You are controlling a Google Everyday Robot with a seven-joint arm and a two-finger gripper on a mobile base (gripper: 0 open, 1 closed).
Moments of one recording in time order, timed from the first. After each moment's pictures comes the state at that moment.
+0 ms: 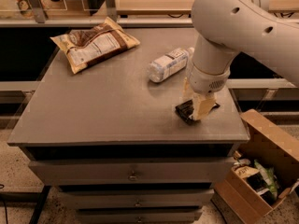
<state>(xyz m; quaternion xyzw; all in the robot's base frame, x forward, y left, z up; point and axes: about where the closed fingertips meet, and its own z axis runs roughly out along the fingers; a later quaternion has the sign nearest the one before) 0.520 -0.133 0.822 -0.80 0.59 -0.02 0.06</state>
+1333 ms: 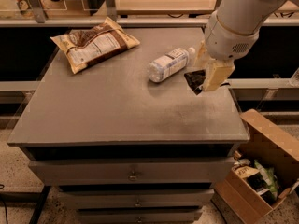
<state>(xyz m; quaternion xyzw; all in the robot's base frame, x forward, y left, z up) 0.527 -0.144 0.918 -0.77 0.62 -0.03 0.13</state>
